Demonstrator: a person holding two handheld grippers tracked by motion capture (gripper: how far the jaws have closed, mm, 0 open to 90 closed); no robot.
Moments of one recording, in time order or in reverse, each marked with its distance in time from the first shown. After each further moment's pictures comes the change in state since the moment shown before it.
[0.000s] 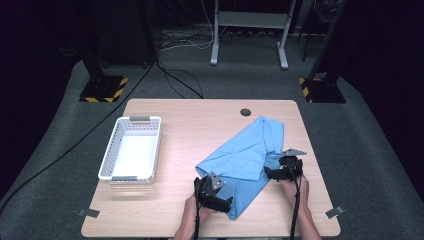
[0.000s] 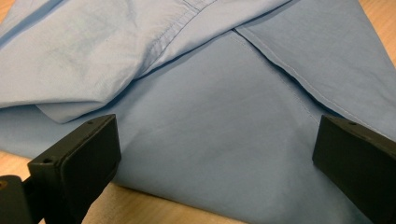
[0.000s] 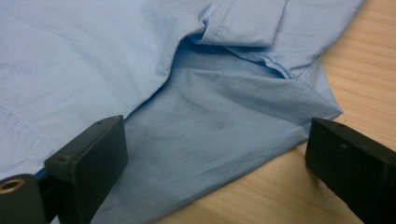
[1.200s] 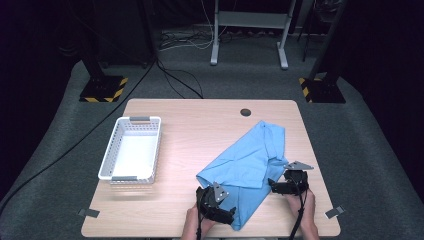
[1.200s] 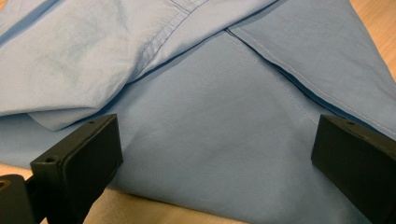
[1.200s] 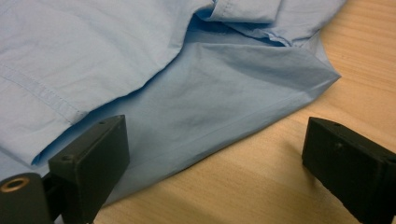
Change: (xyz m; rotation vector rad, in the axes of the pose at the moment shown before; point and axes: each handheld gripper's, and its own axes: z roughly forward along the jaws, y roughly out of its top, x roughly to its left) left arm -0.028 -0.013 -0.013 -0.002 -0.011 0.016; right arm 0.011 -0.034 -0.033 -0.006 0.006 -0.009
